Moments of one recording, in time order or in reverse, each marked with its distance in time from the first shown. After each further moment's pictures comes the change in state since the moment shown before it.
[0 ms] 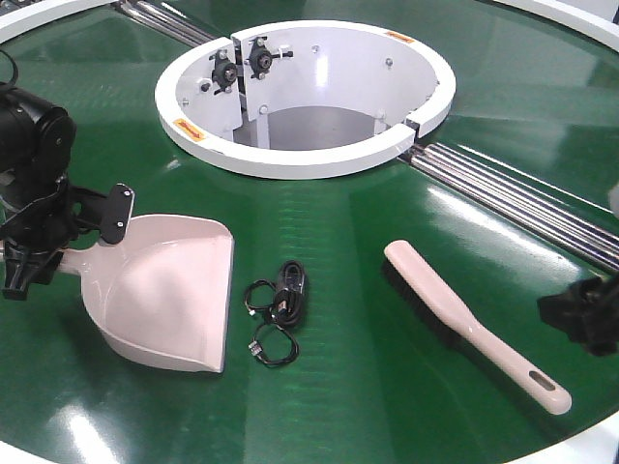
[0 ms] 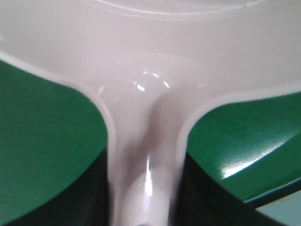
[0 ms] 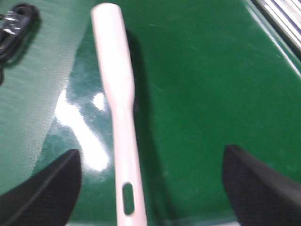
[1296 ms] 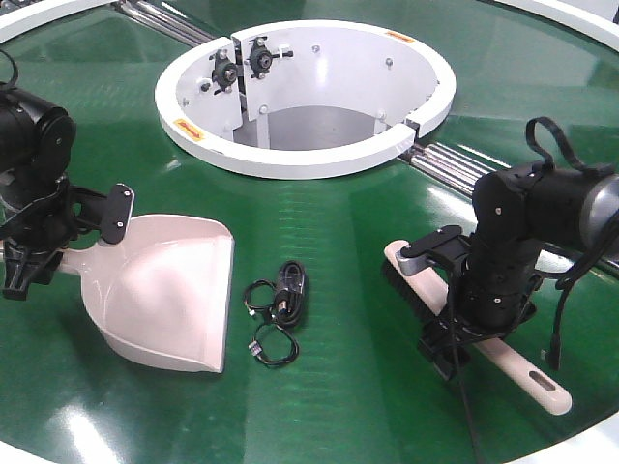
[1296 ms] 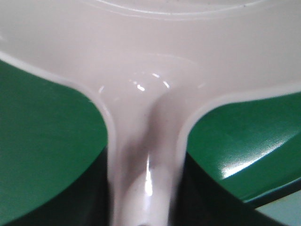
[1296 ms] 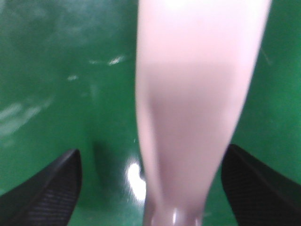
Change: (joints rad) left arm 0.000 0.000 0.000 0.001 0.000 0.000; right arm 0.332 0.812 -0.340 -0.317 0.194 0.221
